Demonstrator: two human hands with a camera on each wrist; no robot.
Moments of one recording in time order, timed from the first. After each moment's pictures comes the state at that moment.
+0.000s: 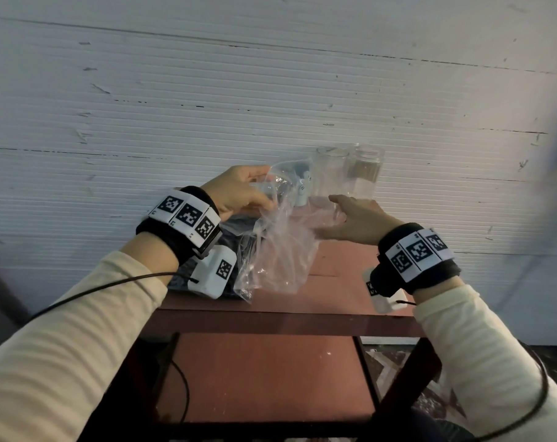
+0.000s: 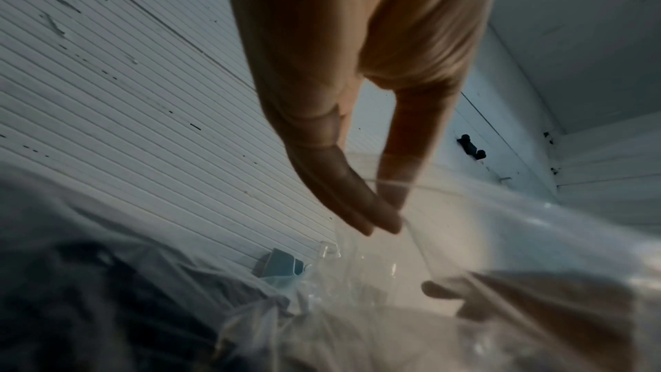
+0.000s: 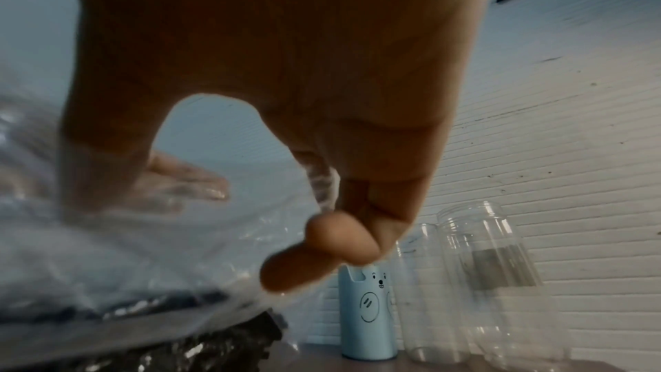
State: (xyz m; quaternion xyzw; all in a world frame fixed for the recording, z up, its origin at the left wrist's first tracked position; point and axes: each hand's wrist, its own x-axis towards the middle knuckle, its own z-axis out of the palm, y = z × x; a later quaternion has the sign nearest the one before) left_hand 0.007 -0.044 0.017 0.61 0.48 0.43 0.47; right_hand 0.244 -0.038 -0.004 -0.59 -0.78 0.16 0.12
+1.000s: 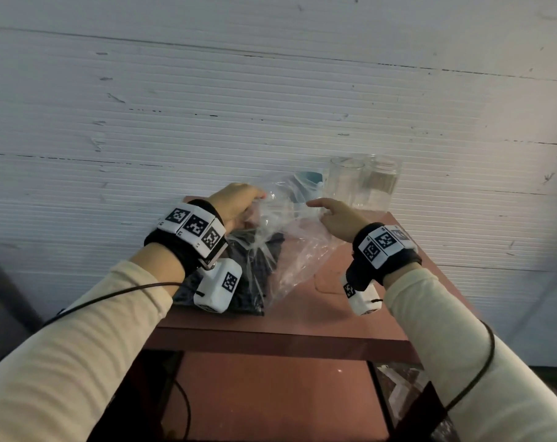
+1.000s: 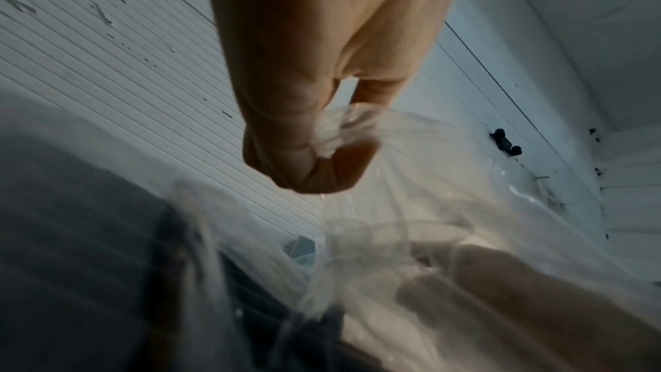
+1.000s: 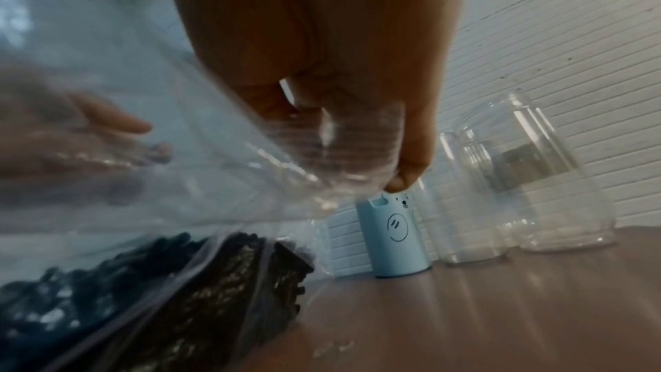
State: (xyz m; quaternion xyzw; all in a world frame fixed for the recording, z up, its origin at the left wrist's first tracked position) left_hand -0.009 -0.019 0.010 0.49 0.59 0.44 0.47; right_hand 0.197 0.026 -0.019 -0.56 -0.75 0.26 0.23
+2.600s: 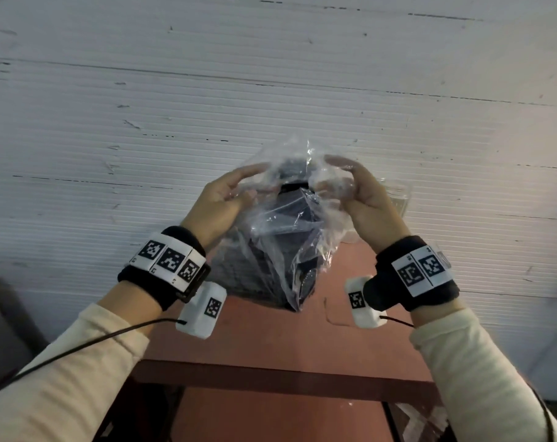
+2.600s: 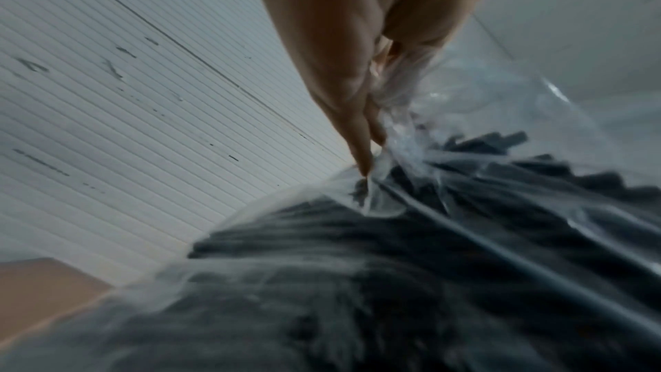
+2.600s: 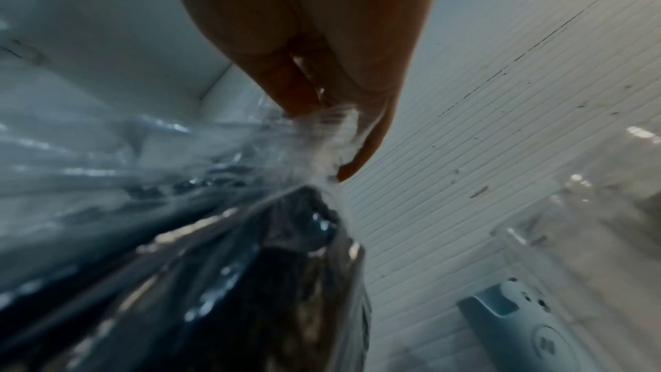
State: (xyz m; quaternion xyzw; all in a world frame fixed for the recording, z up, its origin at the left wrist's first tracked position) left_hand -0.048 -0.032 0.023 0.64 0.38 0.57 0.36; right_hand 0.194 -0.001 0.034 -0.27 -0.76 0.30 0.51
